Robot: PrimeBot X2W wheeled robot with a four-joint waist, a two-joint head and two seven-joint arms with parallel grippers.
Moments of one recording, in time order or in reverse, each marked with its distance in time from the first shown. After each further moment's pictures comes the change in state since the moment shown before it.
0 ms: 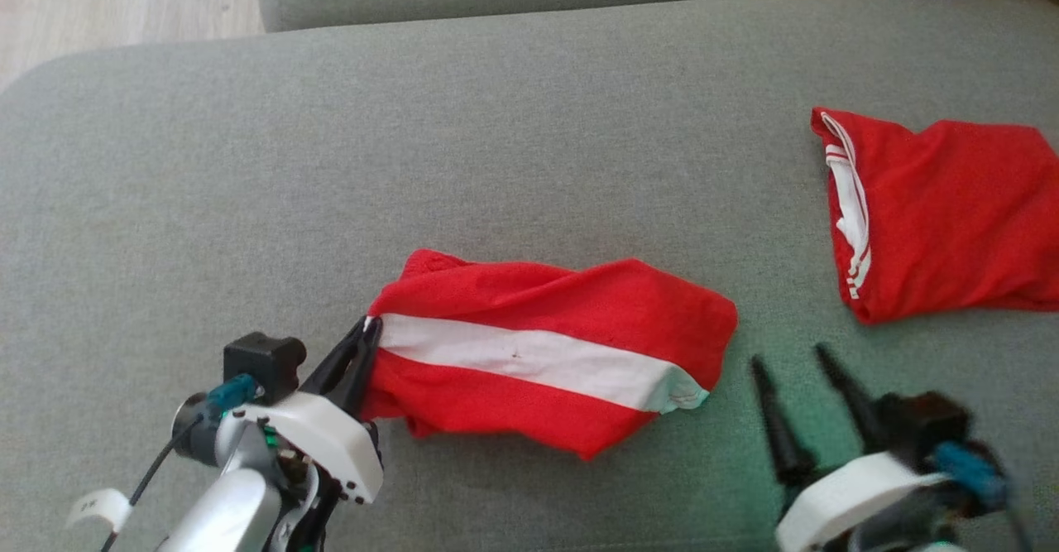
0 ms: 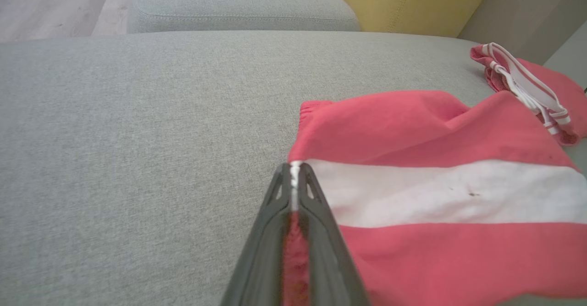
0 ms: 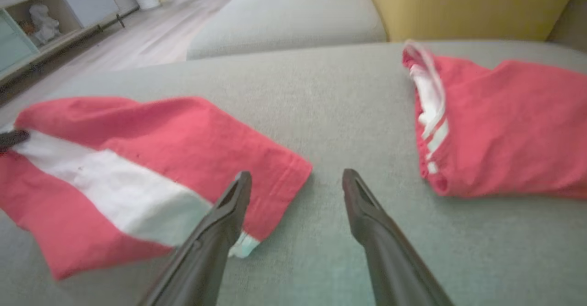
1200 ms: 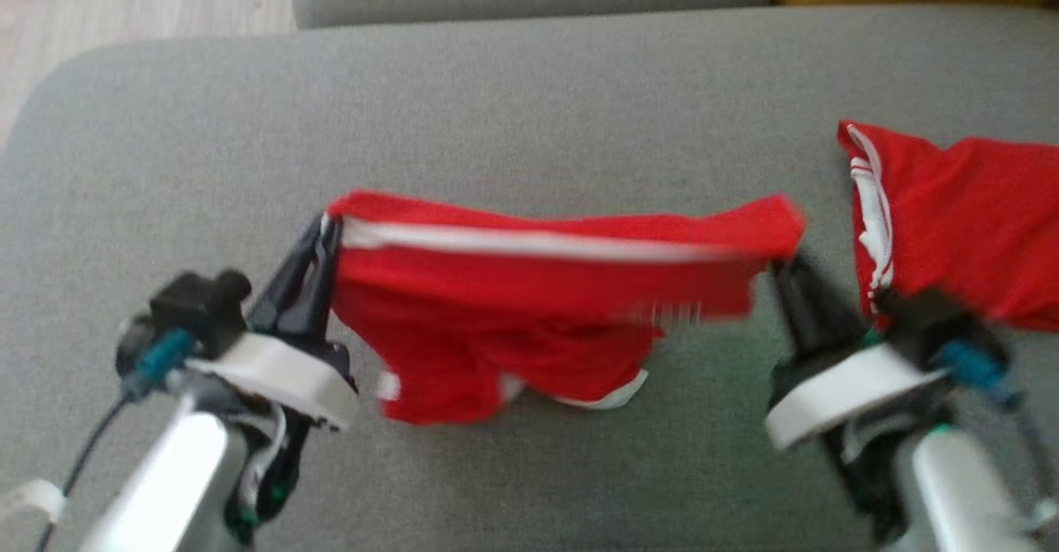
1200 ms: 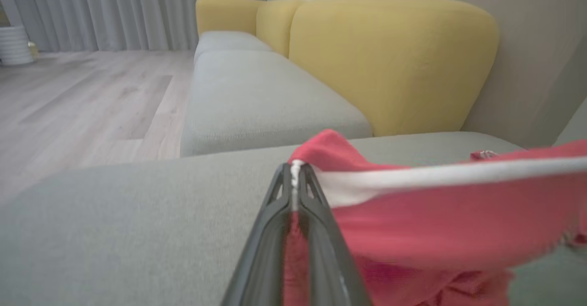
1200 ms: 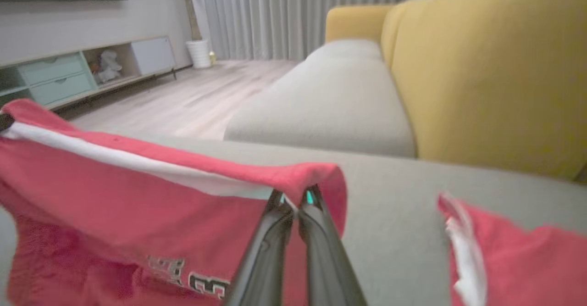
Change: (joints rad) left arm -0.045 0.047 0.053 -0.190 0.022 0.081 -0.063; right arm -0.212 -0.024 0.064 0.043 -0.007 0.000 -0.034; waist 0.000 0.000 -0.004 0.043
